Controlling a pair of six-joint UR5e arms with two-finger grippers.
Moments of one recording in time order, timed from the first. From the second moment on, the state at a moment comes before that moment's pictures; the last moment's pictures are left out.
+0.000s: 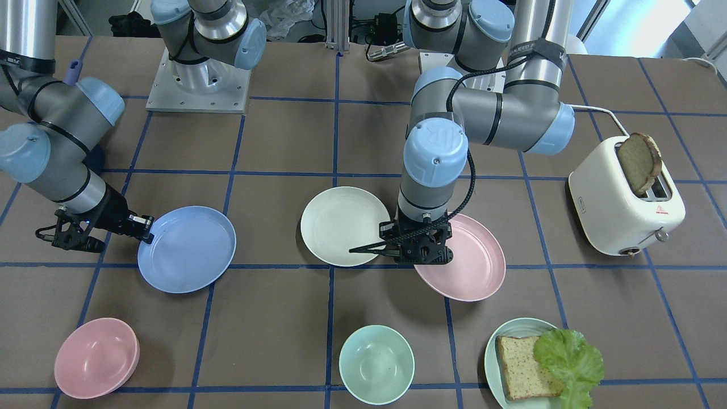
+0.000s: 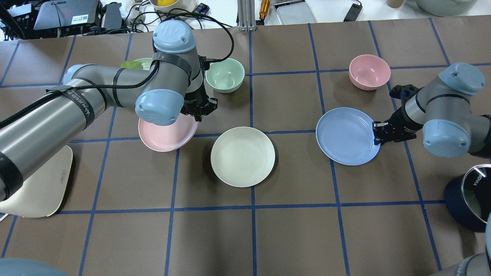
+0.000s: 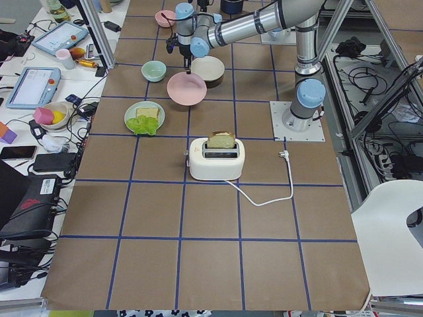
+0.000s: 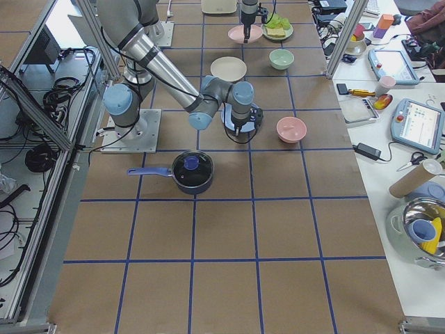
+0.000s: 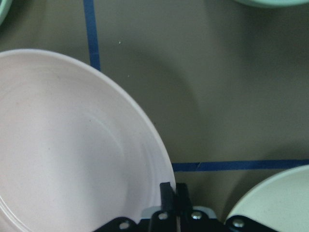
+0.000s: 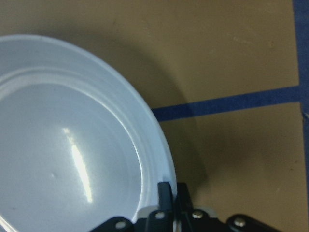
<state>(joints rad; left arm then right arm) -1.79 -1.92 -1.70 -1.10 1.63 -0.19 1.17 -1.30 2.09 -2.30 -1.41 -0.24</state>
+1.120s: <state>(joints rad) -2.15 -2.06 -1.57 -1.16 1.63 -0.43 1.17 -1.38 2.03 -2.19 -1.41 -0.23</state>
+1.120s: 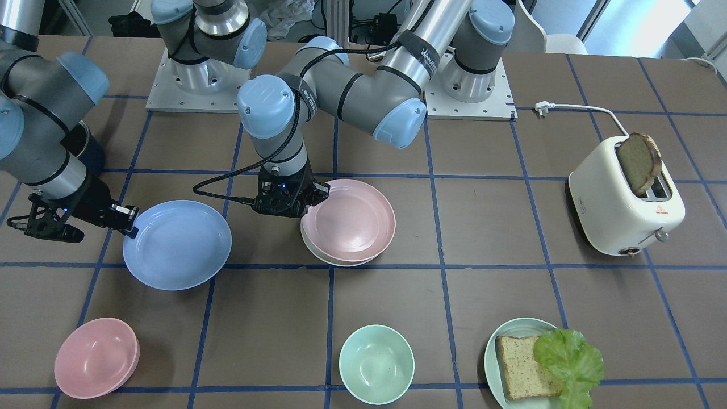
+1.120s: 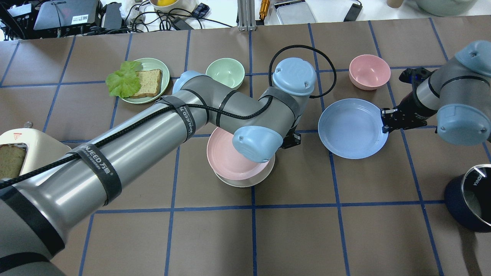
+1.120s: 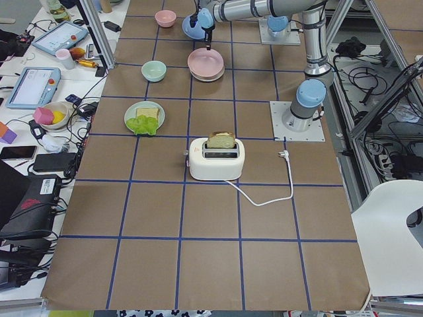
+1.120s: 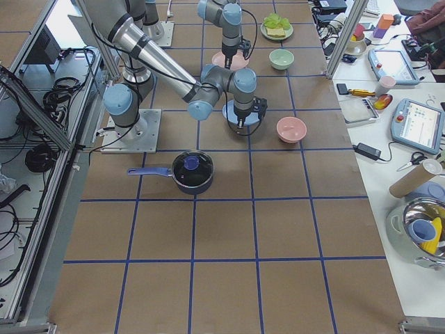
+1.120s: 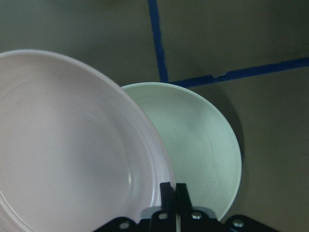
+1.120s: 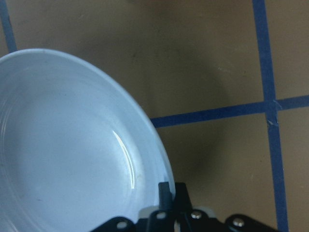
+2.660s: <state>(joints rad) -1.86 -1.77 -1.56 -1.32 1.60 -0.26 1.46 -1.51 2.02 -2.16 -1.48 0.16</state>
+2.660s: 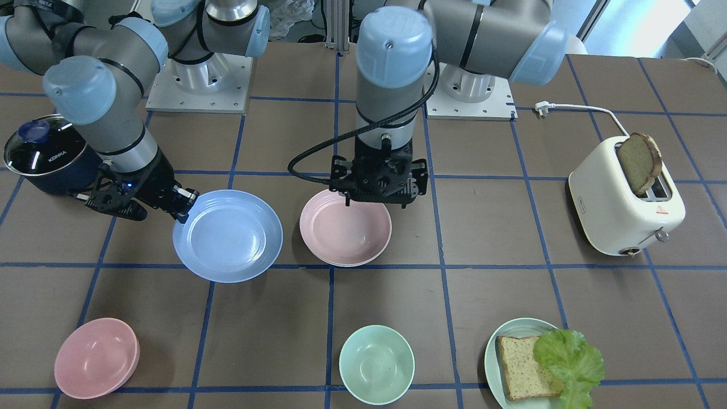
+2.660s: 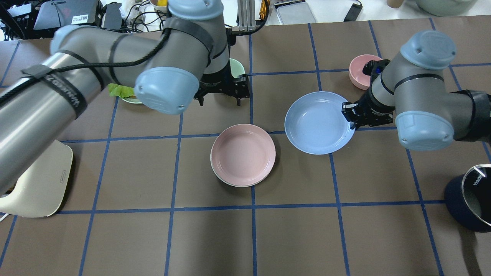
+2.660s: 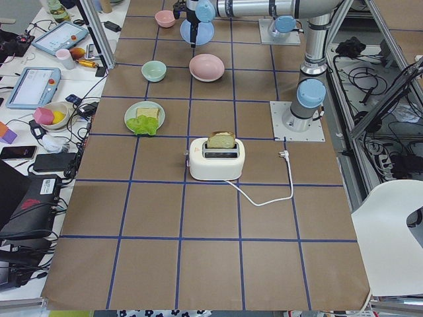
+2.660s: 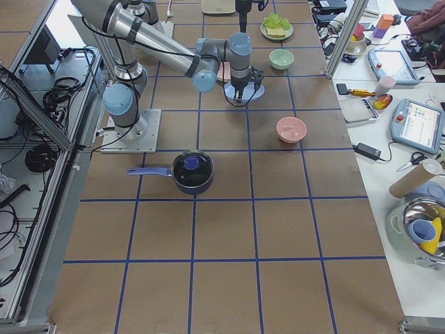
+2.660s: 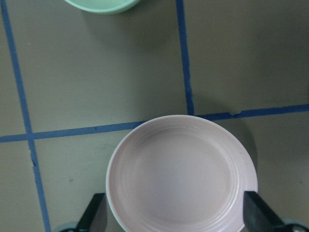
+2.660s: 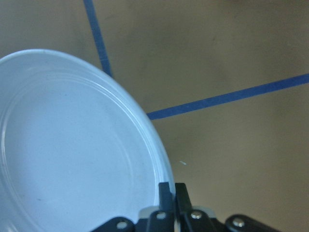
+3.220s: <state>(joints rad) -1.73 -1.57 -1.58 -1.49 1.59 -0.11 1.69 -1.53 2.03 -2.17 -1.48 0.46</state>
